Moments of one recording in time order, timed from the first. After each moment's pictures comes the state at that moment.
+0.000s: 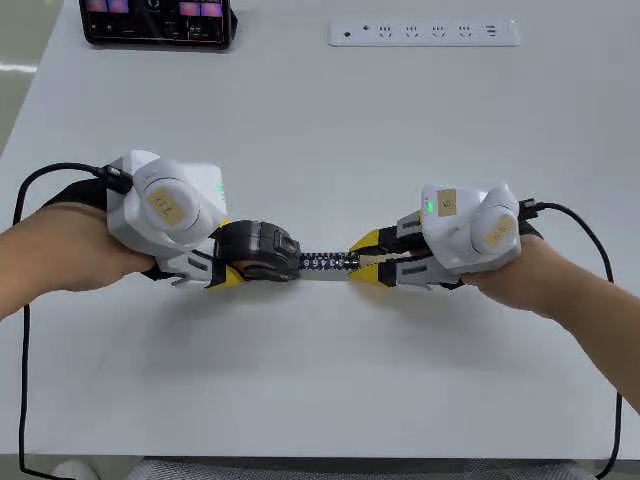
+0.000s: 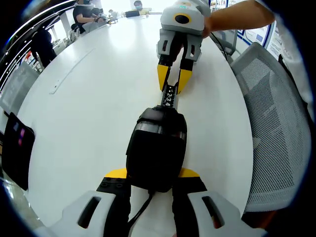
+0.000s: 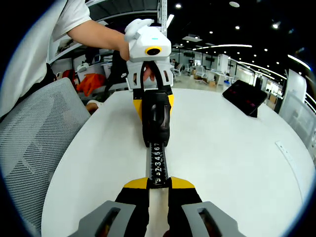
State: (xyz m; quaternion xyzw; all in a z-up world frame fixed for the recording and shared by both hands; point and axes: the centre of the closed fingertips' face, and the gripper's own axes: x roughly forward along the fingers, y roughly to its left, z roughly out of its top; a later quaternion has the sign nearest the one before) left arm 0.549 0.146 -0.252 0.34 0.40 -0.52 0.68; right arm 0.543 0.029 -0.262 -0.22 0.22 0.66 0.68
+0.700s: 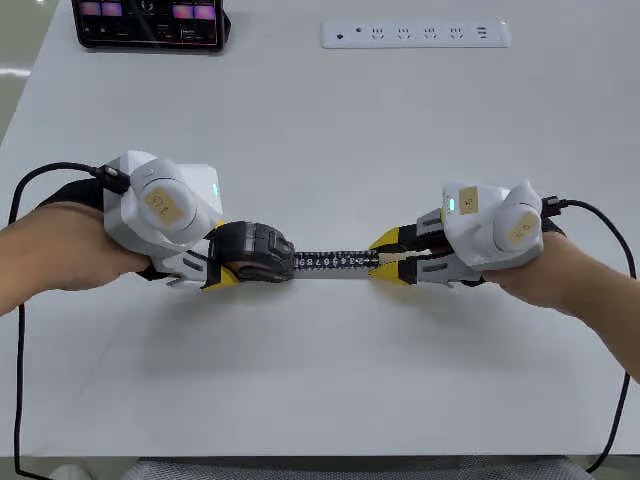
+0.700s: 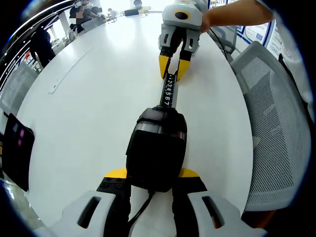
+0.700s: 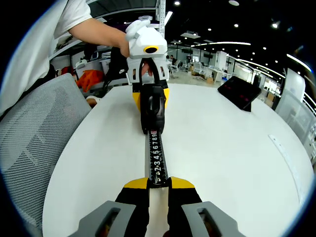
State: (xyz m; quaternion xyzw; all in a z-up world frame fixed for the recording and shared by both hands) left arm 0.548 0.146 -0.252 0.34 0.40 -0.52 0.67; right arm 0.543 -0.003 -0.258 -0.24 0.24 0.65 0.68
